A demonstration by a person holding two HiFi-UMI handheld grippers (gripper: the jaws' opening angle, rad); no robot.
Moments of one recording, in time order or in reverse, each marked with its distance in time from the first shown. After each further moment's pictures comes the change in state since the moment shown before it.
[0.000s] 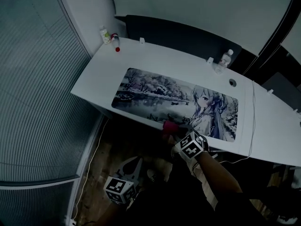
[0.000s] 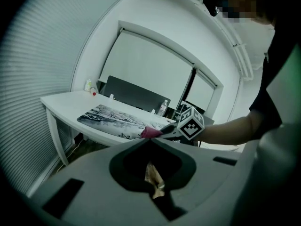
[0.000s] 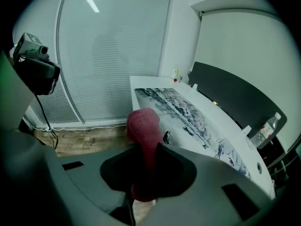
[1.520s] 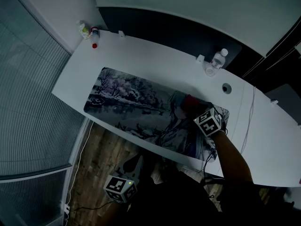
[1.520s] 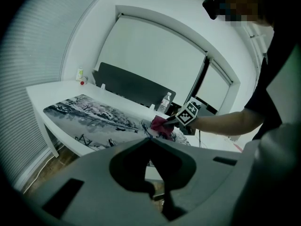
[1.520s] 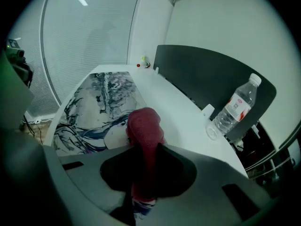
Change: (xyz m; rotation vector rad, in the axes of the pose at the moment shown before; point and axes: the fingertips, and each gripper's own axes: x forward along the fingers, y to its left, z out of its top) left arm 0.189 -0.090 0.021 -0.076 0.062 0.099; right arm 0.000 -0.309 -0.104 0.019 0.070 -0.094
